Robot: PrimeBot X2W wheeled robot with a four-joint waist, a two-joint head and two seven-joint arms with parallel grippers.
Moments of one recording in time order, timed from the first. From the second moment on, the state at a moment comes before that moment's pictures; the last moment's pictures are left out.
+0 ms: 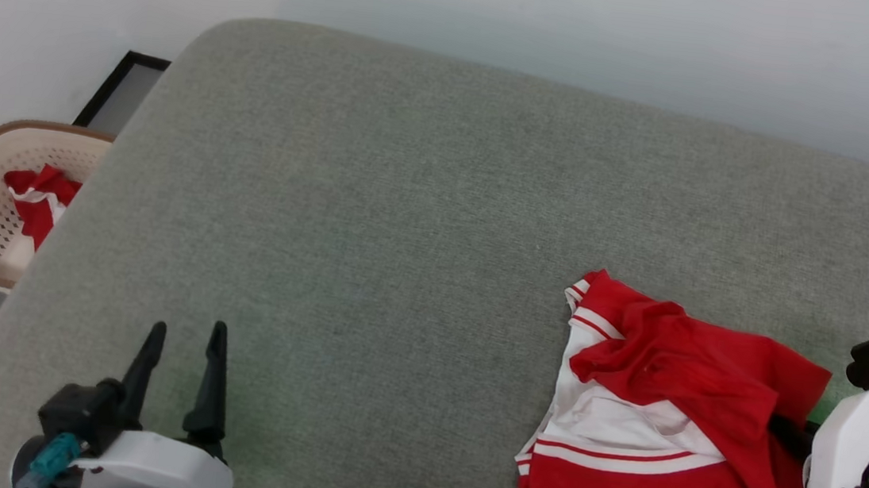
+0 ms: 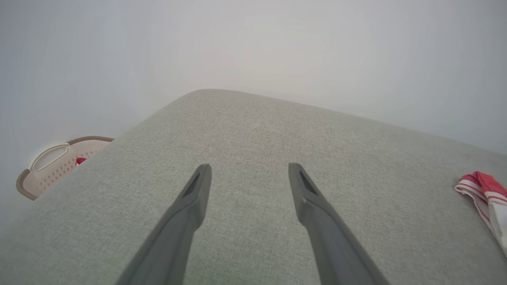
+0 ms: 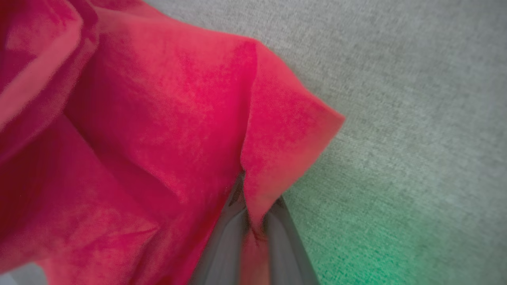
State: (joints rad) left arm -0.10 0.13 0.03 0.27 -0.30 -0.10 -0.26; right arm -0.38 -0.59 0.44 0.42 0.81 0.13 0.49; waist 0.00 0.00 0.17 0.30
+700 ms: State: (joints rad) left arm -0.19 0.15 0.02 0.25 -0.25 -0.12 -0.26; right arm -0.50 -0.78 0.49 0.27 0.75 0.13 0.42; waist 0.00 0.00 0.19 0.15
